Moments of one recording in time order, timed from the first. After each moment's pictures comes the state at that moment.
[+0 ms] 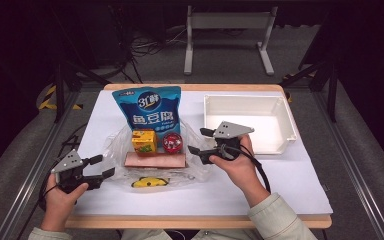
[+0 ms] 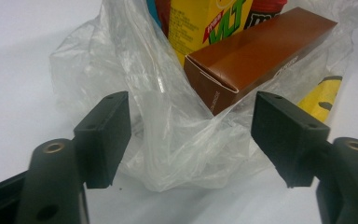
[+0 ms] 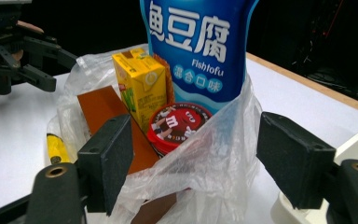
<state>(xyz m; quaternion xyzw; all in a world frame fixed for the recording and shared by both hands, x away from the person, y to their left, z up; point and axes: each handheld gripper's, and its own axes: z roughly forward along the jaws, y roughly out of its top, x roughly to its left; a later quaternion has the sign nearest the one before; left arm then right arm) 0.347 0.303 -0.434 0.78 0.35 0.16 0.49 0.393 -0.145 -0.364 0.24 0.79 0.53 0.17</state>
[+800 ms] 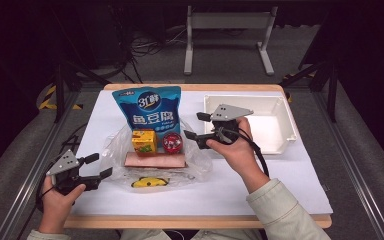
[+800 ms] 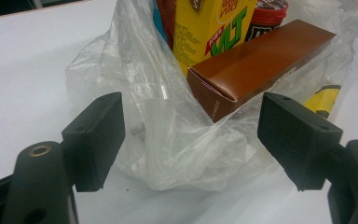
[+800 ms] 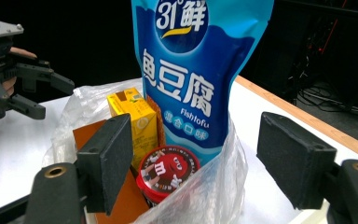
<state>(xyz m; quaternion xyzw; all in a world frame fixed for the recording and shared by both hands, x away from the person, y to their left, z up) 0.340 0.306 -0.428 0.78 0.35 0.18 0.50 0.414 -0.134 -0.324 0.23 0.79 0.54 0.18</state>
